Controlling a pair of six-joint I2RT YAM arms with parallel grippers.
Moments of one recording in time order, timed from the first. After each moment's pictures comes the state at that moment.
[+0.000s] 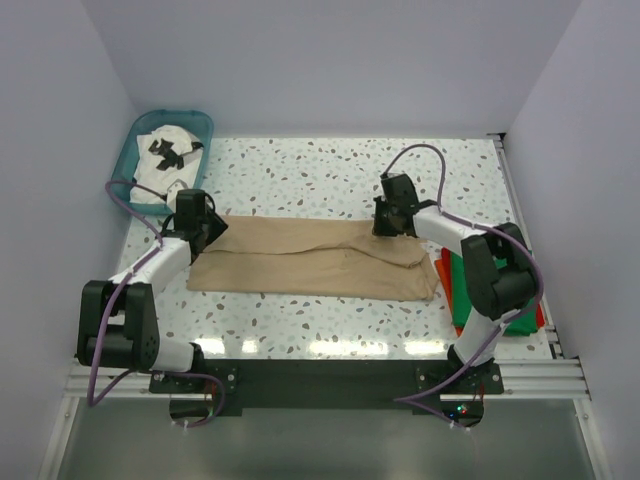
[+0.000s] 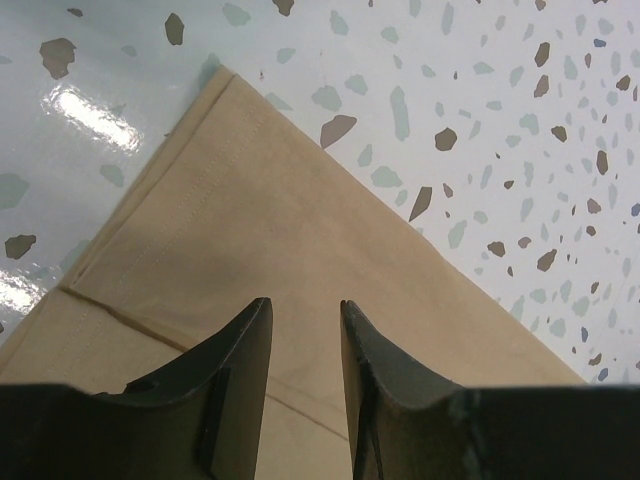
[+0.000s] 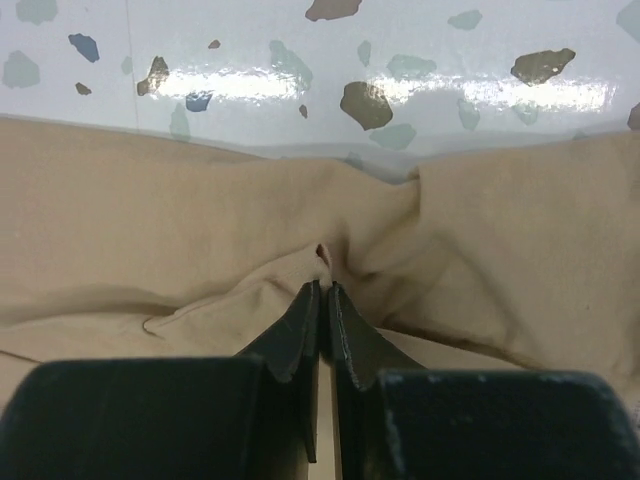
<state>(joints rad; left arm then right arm) -0.05 1.40 0.75 -0.09 -0.16 -0.77 0.38 1.79 1.11 -0.24 0.03 0.40</state>
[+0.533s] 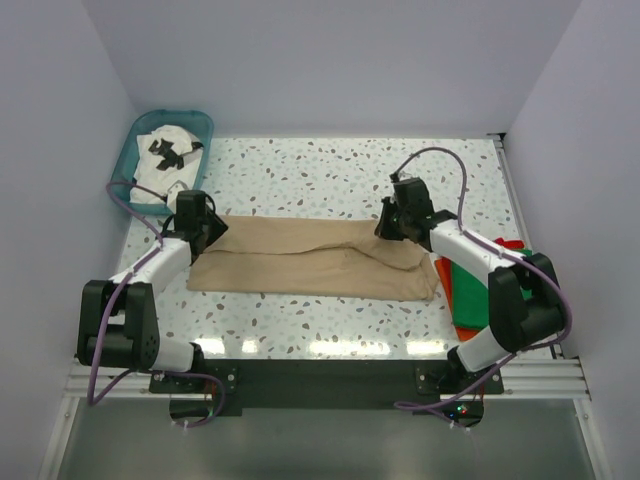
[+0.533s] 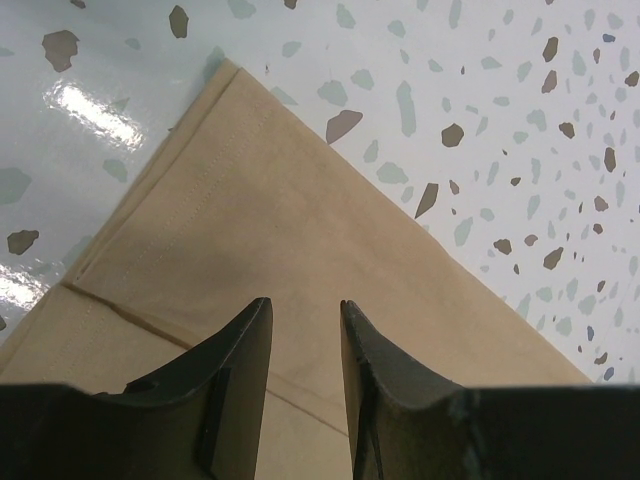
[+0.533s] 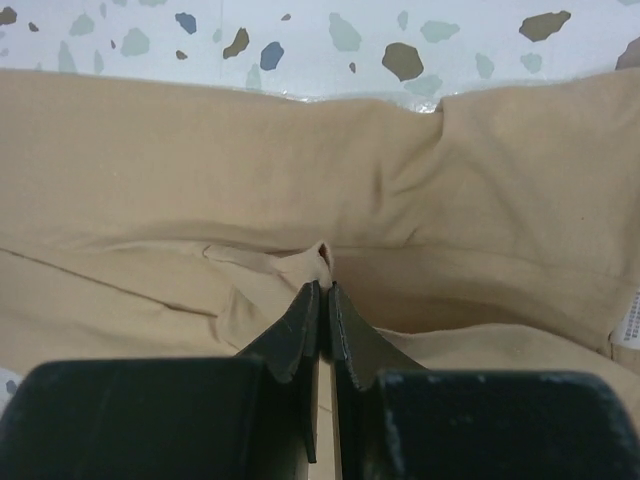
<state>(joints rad) -0.05 1.40 0.74 -0.09 -0.16 -0.77 0.39 1.55 0.98 -0.24 -0.02 0.43</state>
